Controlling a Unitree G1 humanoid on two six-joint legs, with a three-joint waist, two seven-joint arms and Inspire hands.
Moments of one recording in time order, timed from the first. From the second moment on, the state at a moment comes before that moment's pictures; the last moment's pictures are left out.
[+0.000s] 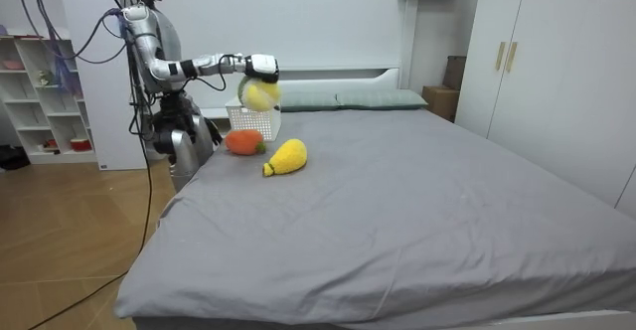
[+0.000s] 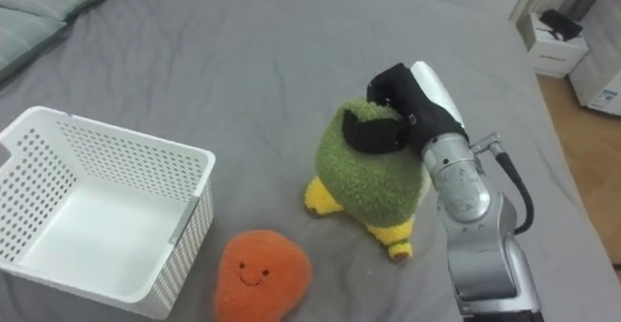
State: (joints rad) left arm 0.25 0.17 0.14 0.82 0.34 0.16 0.19; right arm -0.17 -0.28 0.03 -0.04 -0.43 0.18 0.24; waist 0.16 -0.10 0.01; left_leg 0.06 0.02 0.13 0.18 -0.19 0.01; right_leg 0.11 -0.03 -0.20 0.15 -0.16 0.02
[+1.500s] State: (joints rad) left arm 0.21 0.20 0.13 0.78 0.47 0.16 0.17; right arm -0.45 -0.22 0.40 0.35 -0.20 0.11 -0.20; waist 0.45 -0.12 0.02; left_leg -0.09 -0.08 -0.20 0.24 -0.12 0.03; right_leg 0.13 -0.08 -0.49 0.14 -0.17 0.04
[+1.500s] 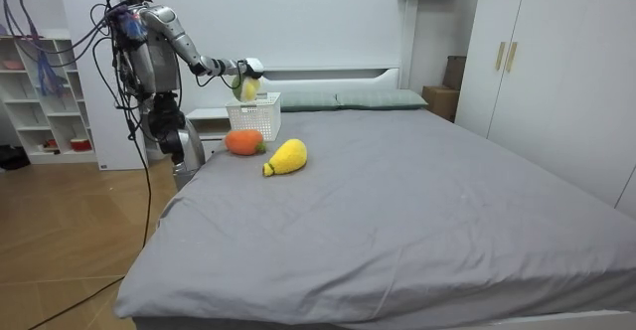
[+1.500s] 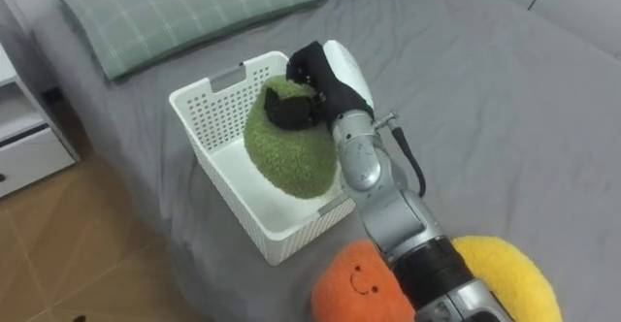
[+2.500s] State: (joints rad) left arm 0.23 0.20 0.14 0.78 0.51 0.12 0.19; right arm -0.43 -0.31 0.40 0.38 -0.16 0.02 -0.32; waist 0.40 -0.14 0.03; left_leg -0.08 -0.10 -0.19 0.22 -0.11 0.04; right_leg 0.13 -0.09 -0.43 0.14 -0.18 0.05
